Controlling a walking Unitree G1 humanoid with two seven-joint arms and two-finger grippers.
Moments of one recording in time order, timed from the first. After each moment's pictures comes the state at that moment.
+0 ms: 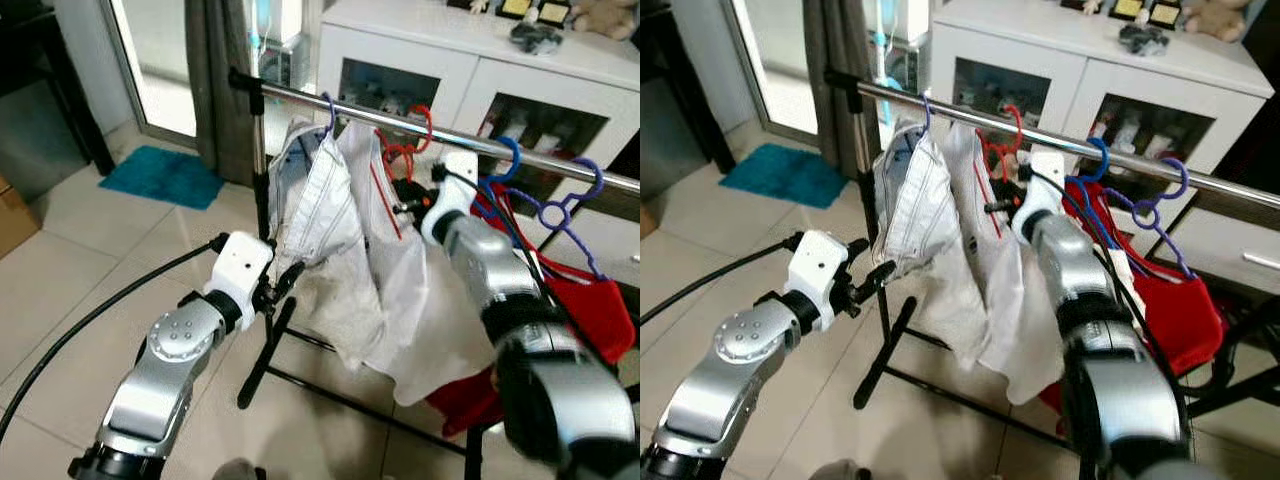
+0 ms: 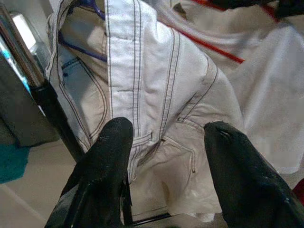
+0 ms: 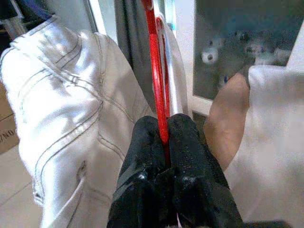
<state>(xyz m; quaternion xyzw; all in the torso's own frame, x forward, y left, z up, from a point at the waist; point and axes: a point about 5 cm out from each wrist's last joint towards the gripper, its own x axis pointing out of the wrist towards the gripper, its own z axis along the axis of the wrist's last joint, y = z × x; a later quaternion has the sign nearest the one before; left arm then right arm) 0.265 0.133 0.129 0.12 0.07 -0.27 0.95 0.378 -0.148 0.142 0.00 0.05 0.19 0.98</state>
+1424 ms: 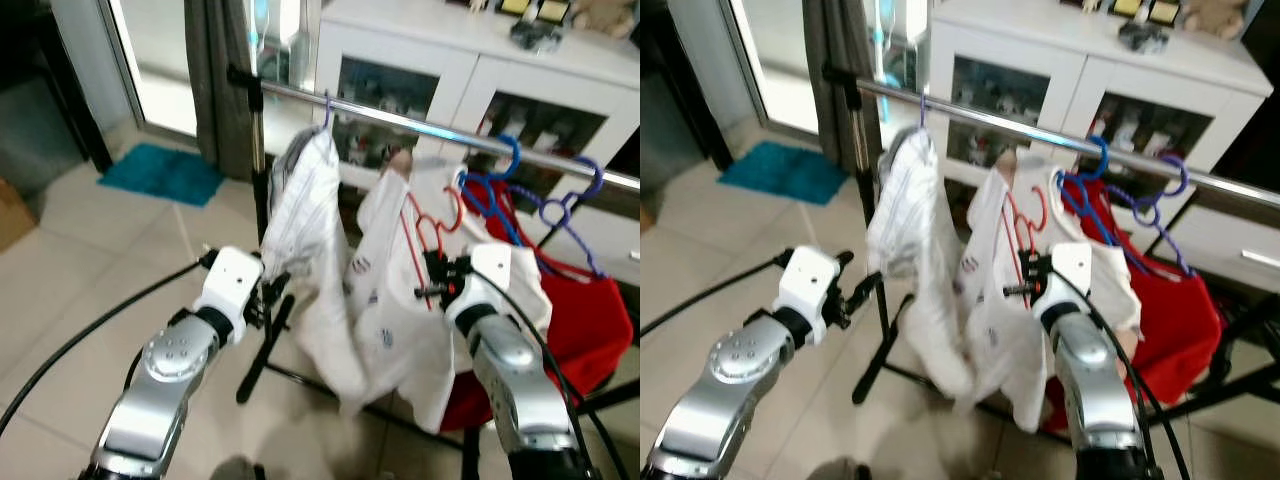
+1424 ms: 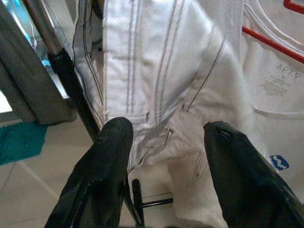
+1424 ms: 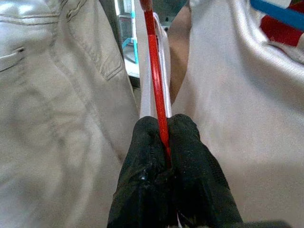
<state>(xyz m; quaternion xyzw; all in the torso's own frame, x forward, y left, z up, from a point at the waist) 0.257 0.143 0.117 0.13 0.08 -0.22 0.96 0.280 -0.161 0.096 -0.03 0.08 0.09 0.99</state>
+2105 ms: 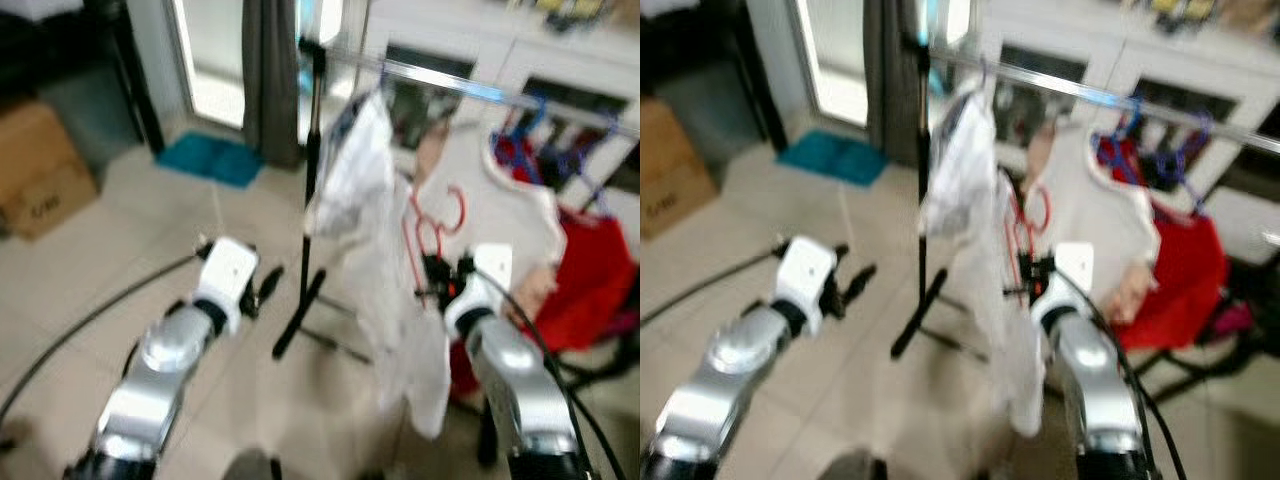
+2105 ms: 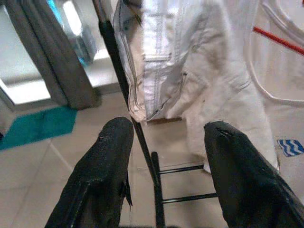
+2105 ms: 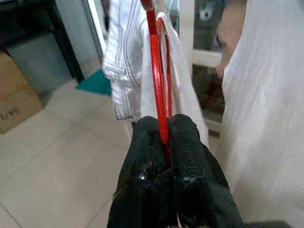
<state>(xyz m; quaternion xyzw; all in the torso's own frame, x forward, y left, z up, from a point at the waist) 0.272 0.151 0.120 0.15 0.07 -0.22 0.96 0.277 -0.160 0.095 0.01 0.09 0.10 0.99</state>
